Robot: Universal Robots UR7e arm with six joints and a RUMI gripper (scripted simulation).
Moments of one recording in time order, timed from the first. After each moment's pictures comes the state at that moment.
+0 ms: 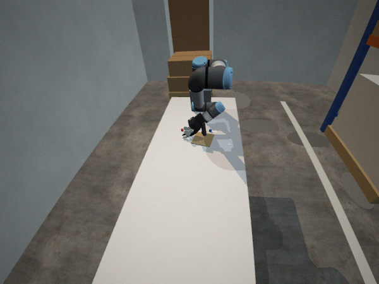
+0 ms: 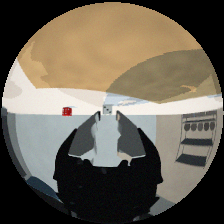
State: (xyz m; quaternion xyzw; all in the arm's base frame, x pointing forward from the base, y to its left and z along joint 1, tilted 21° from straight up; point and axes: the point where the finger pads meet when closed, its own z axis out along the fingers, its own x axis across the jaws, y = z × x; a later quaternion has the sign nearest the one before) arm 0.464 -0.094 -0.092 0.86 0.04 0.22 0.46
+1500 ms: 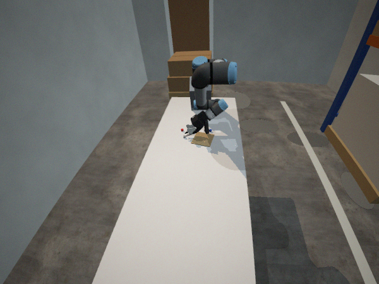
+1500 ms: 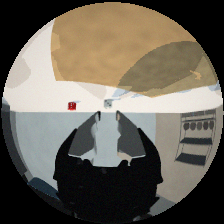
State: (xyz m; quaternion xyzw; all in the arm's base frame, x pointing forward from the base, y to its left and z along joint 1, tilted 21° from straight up) arm 0.453 -0.074 -0.080 0.86 0.04 0.22 0.46
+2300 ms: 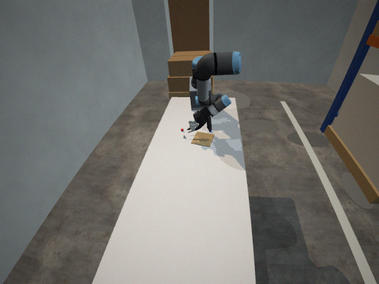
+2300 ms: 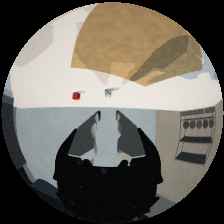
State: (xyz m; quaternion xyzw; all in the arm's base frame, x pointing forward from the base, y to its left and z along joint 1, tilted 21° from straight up) arm 0.437 -0.055 -0.053 0.86 0.04 0.22 0.46
